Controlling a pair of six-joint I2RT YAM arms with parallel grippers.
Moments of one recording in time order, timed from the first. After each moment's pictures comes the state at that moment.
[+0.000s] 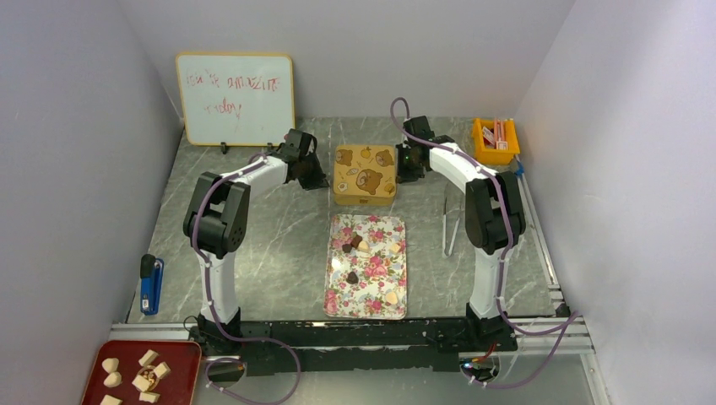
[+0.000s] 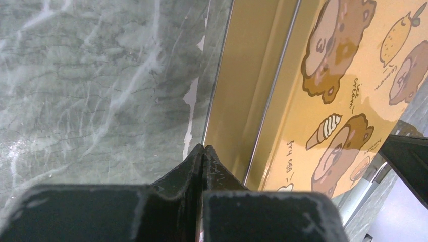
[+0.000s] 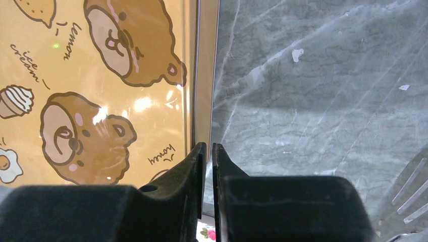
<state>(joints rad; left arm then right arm) -0.37 2.03 1.43 -0.30 0.16 -0.77 0.30 2.03 1.57 -0.56 -0.08 0.34</state>
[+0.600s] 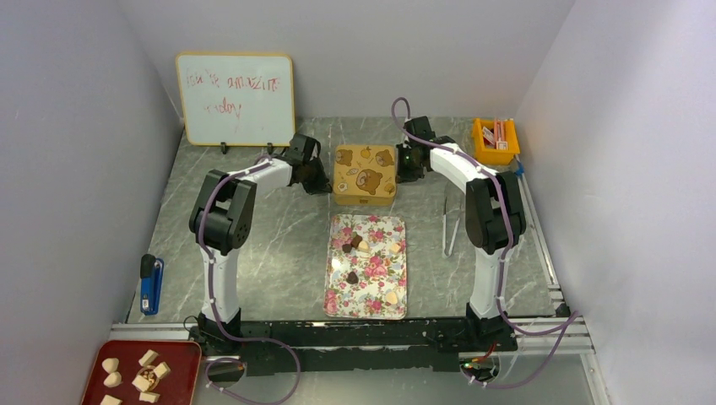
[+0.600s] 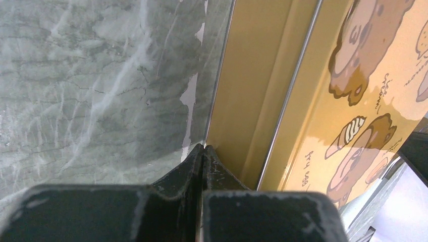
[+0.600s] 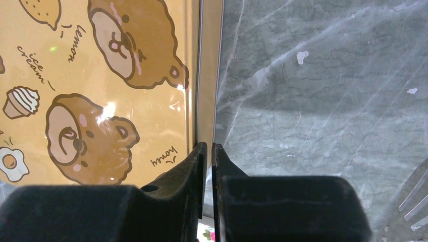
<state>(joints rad) -0.38 2.08 1.43 -0.27 0.20 -0.77 0.30 2.03 1.56 -0.54 -0.11 0.35</state>
